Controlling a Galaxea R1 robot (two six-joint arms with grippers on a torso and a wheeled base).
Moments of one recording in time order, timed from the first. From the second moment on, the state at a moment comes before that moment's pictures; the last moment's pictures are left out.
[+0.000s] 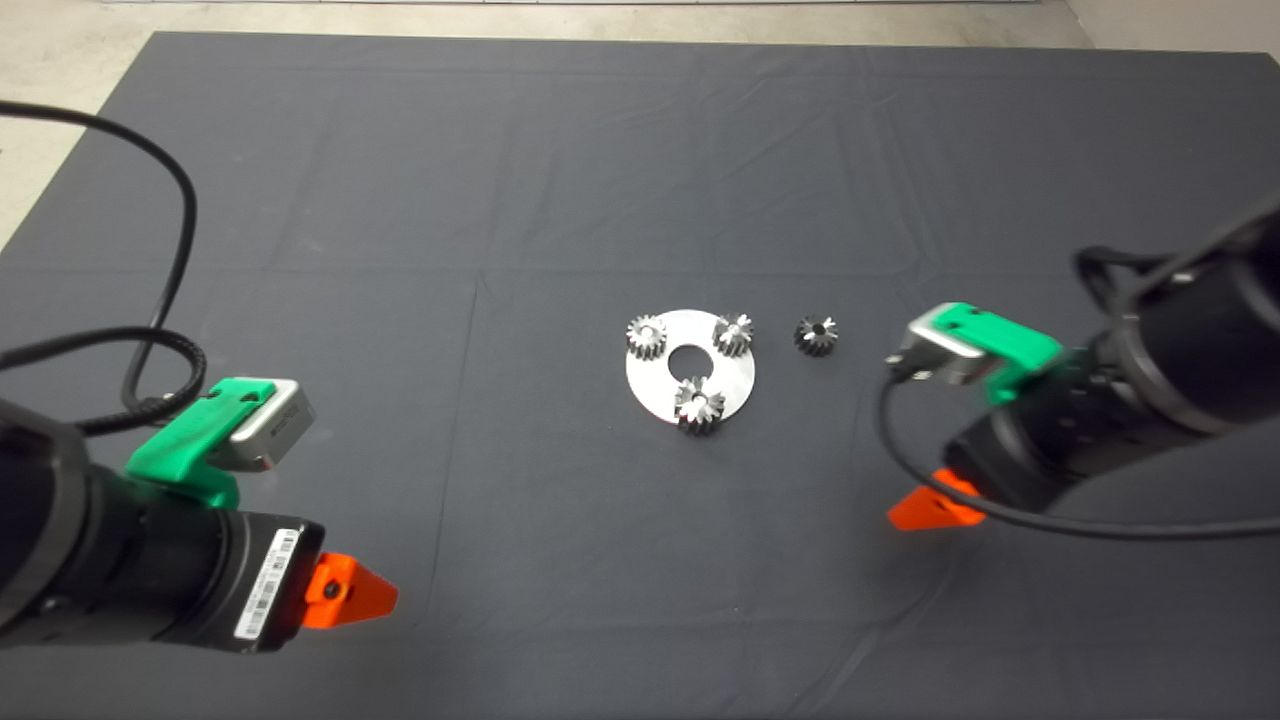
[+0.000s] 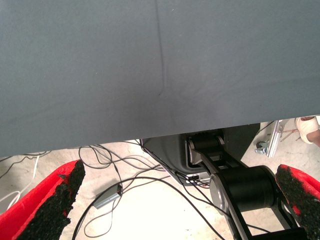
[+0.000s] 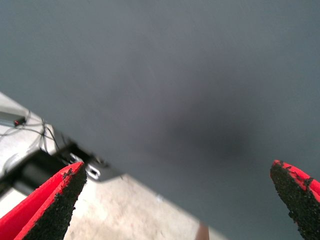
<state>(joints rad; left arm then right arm) -0.72 2.07 -0.30 0.03 1.43 -1.68 0.58 2.43 -0.61 -0.09 -1.44 1.29</state>
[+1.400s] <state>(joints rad) -0.72 2.07 -0.29 0.03 1.44 -1.69 0.26 2.72 -0.92 -0.69 -1.46 1.12</state>
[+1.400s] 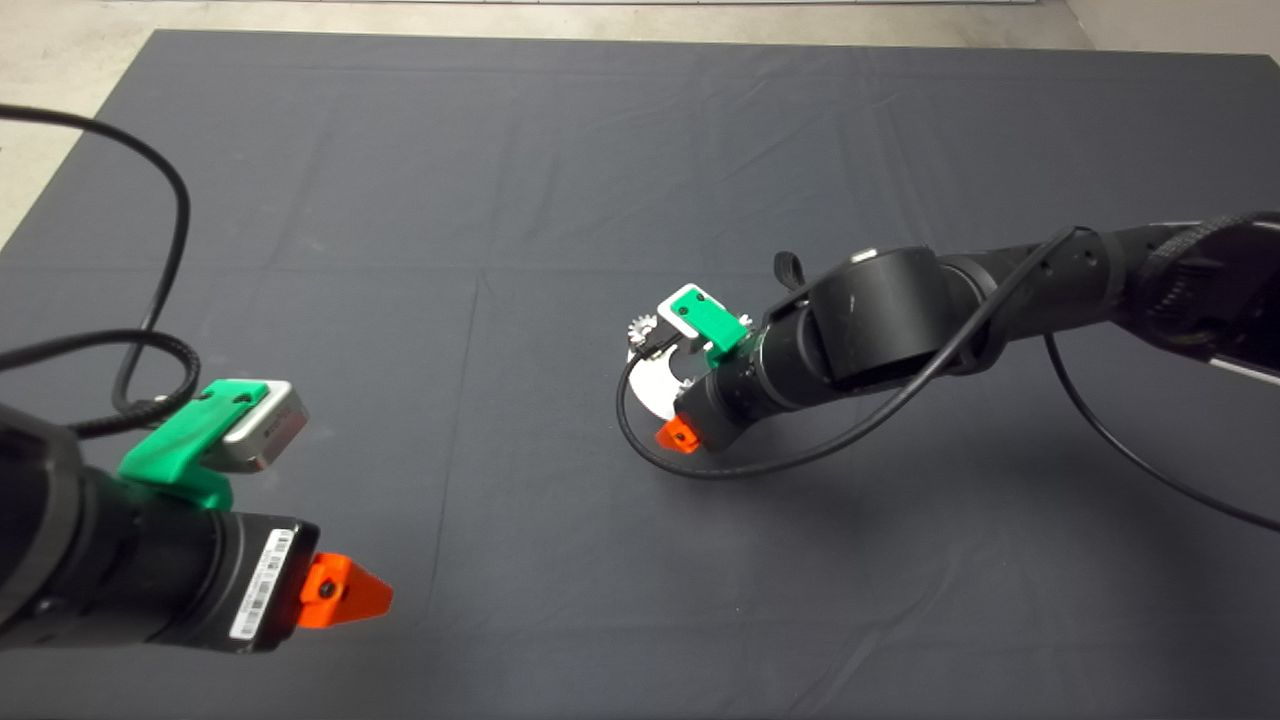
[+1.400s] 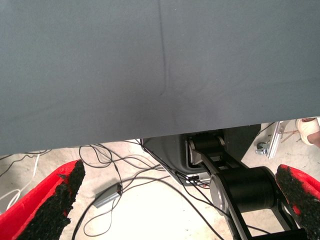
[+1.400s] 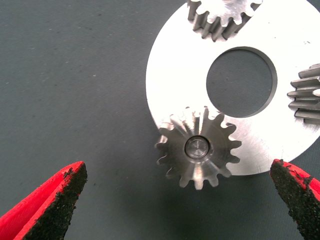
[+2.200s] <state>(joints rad) -0.72 2.07 -0.29 0.03 1.44 -1.70 0.21 2.73 -0.97 -0.76 -1.46 1.12</state>
